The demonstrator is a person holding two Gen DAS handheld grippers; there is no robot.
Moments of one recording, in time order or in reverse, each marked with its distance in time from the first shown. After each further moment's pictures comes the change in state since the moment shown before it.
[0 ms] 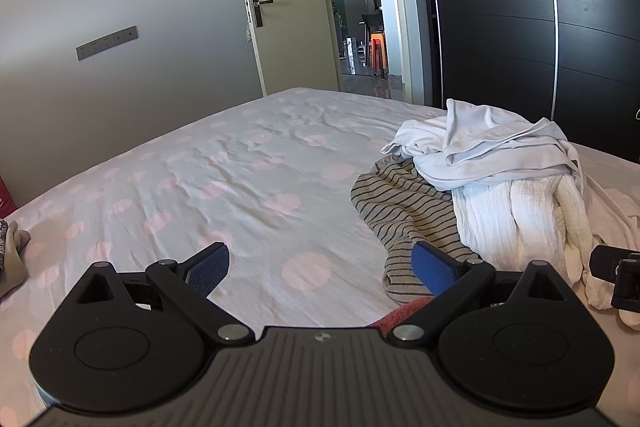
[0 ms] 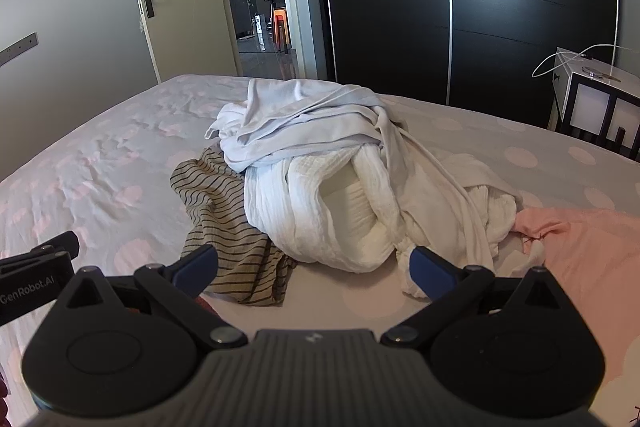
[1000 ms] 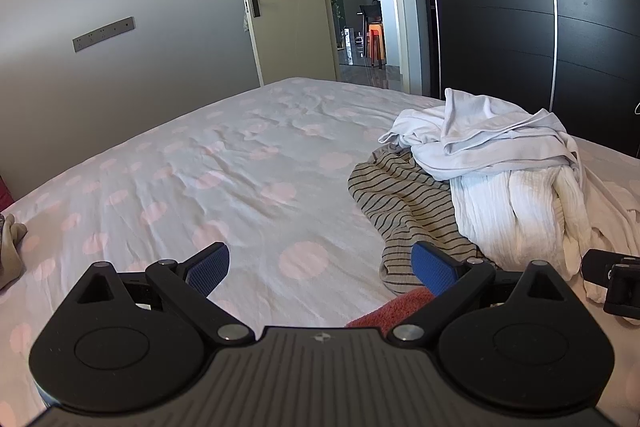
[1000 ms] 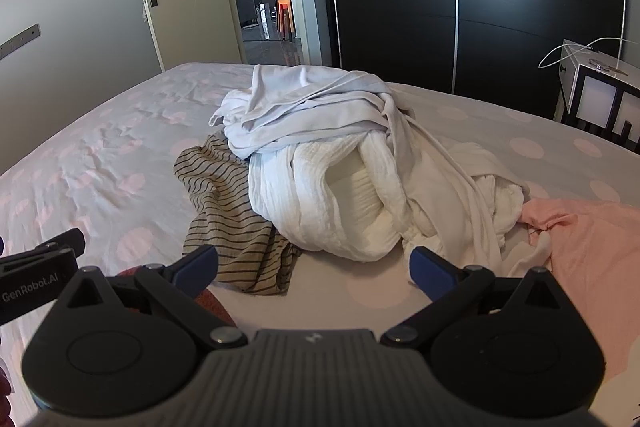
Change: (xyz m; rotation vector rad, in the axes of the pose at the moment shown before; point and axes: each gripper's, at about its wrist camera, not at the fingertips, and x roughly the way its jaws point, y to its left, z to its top) left arm 0.008 0.004 -0.003 -0.011 0.047 -0.073; right arm 0.006 0.000 -0.001 -0.004 0.039 0.015
